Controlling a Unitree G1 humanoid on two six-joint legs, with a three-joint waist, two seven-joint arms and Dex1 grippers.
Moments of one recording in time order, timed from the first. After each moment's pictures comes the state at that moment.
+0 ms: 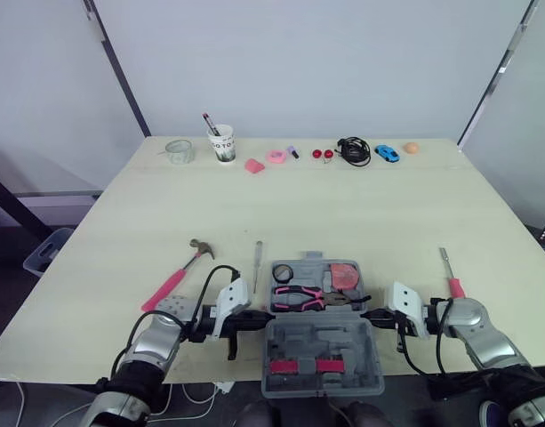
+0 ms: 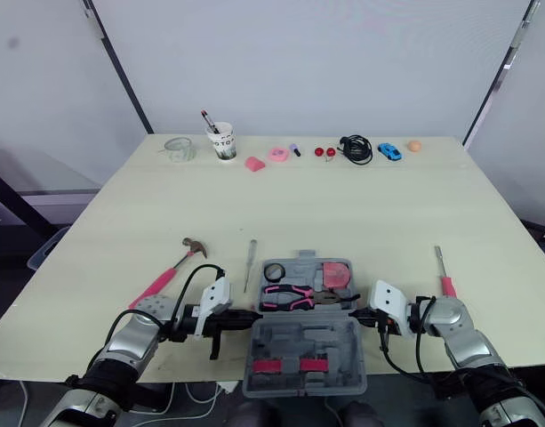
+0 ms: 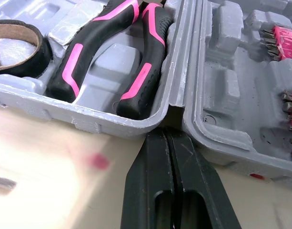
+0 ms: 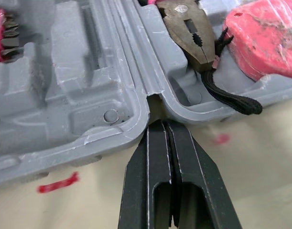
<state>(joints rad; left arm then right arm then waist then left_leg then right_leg) -0.28 0.53 -0.17 0.42 -0.12 -0.04 -1.25 -0.25 -0.55 0.22 0.33 0.06 -0.07 1.10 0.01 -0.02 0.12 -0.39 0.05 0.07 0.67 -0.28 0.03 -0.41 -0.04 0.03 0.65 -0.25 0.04</state>
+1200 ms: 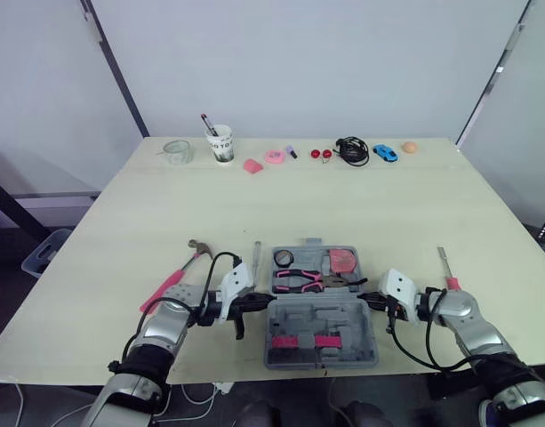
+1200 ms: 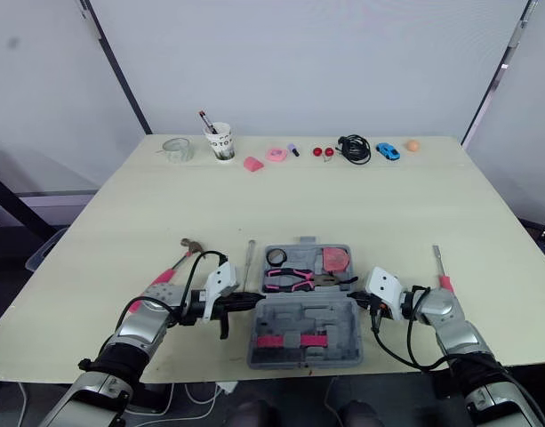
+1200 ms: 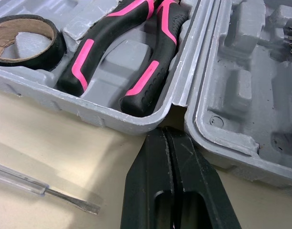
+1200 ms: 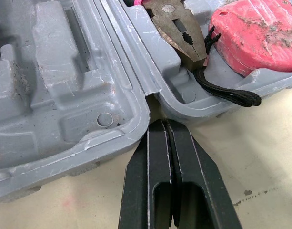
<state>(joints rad) -0.38 0.50 -0.16 0.53 -0.08 -0.05 -1.16 -0.33 -0.49 0.21 0.46 0.01 -0.14 1.00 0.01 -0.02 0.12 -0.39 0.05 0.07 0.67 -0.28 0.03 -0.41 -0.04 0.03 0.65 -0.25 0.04</state>
